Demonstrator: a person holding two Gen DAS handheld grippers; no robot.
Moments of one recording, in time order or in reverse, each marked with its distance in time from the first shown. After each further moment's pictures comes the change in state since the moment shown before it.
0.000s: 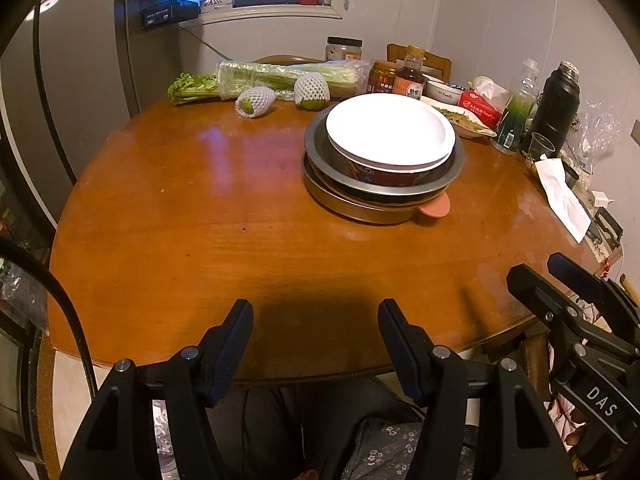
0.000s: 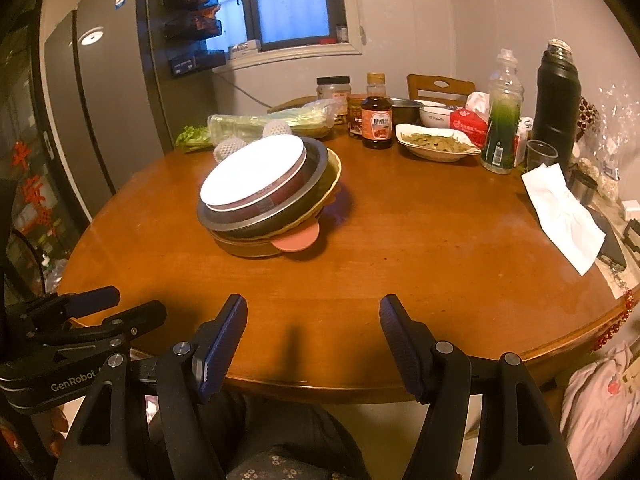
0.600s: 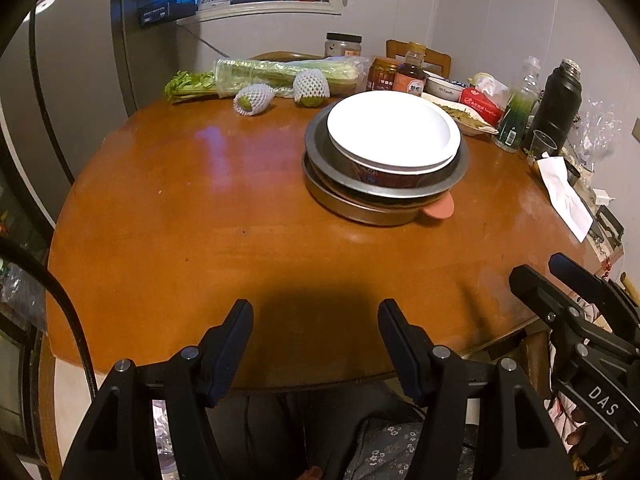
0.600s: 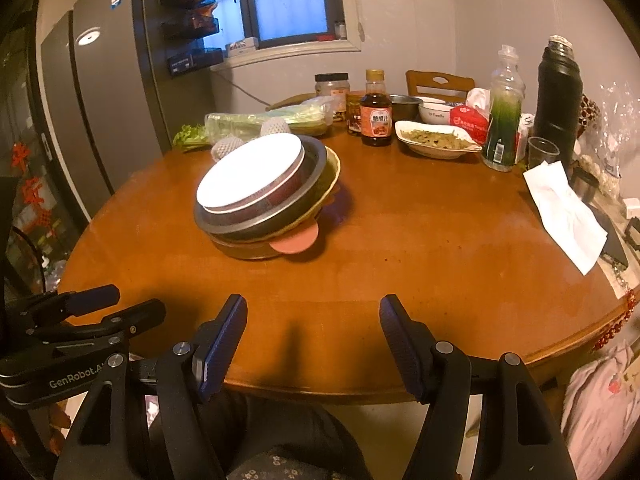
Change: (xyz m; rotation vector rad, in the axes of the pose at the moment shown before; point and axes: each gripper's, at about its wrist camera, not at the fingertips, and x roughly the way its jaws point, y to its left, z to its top) left arm 0.006 0.002 0.005 0.000 0.019 -0.003; right arm 0.004 -0.001 0.003 0.009 0.010 -0.002
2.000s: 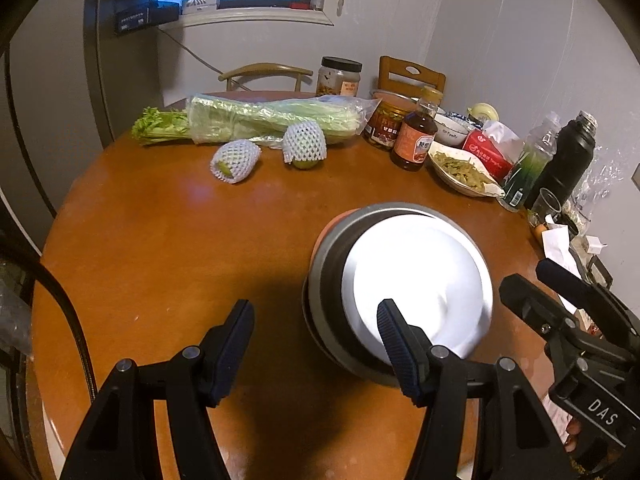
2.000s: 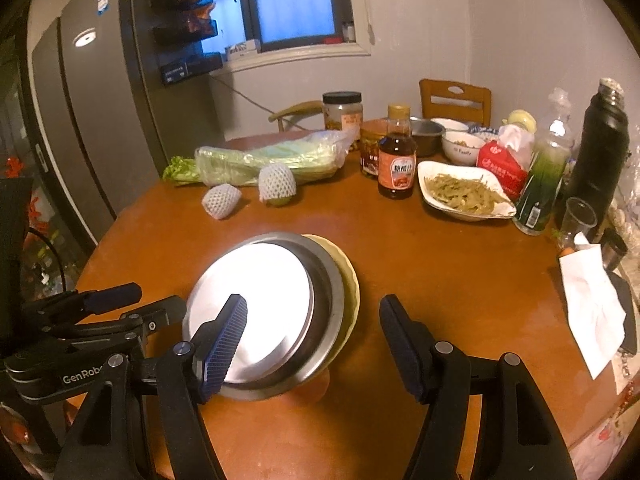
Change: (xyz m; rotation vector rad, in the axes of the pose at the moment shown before) left arm 0.032 0.017 0.123 -0.014 -0.014 -0.082; right arm 0.051 0.007 0.120 -0.016 0.012 0.017
